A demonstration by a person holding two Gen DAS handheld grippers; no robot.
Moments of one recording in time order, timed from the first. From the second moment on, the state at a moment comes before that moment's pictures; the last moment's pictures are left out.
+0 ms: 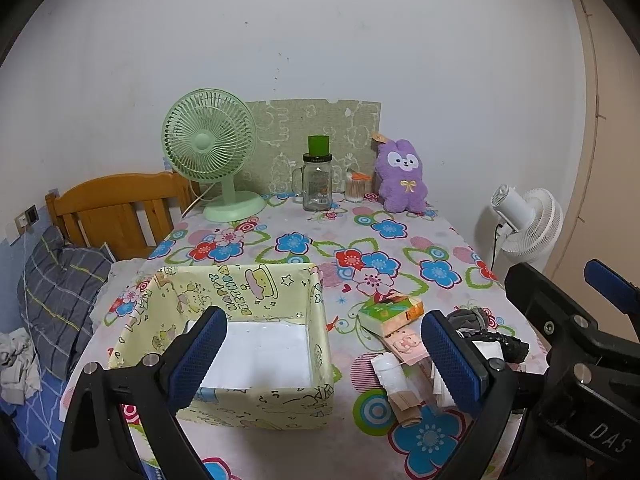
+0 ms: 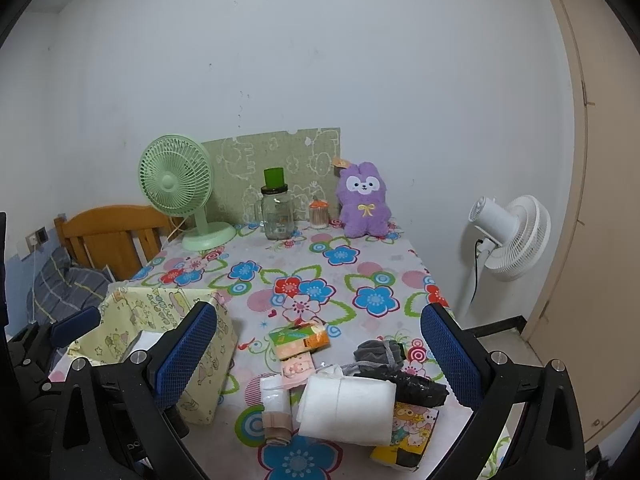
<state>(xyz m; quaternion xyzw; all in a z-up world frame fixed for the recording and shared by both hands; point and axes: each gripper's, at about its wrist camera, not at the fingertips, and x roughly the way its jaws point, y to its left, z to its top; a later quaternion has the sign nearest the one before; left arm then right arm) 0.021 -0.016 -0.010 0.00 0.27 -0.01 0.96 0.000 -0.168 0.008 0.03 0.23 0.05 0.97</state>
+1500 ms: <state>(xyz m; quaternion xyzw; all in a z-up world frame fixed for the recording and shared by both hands) 0.014 -0.019 -0.008 -0.01 0.27 -0.02 0.96 -0.001 -0.170 0.011 0.03 0.23 0.04 0.97</state>
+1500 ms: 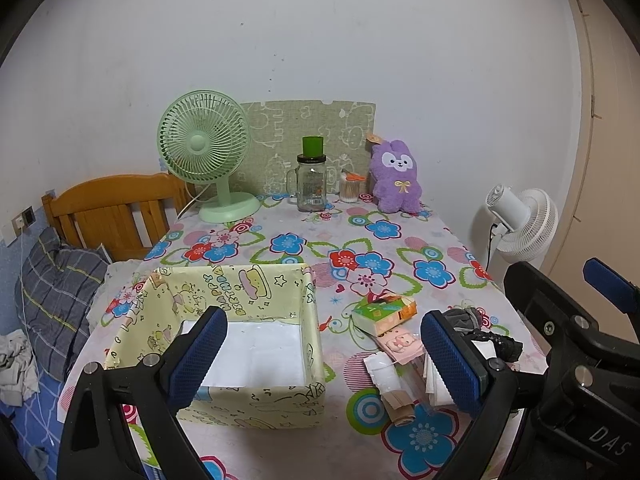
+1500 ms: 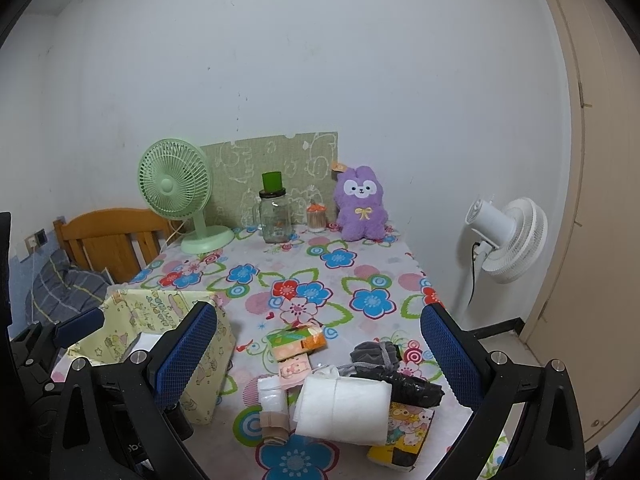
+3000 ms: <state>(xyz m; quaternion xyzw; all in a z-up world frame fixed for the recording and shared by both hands) 0.022 -0.087 -0.062 0.01 0.33 -0.08 0.94 0.000 -0.221 -0.036 0.04 0.26 0.03 0.96</state>
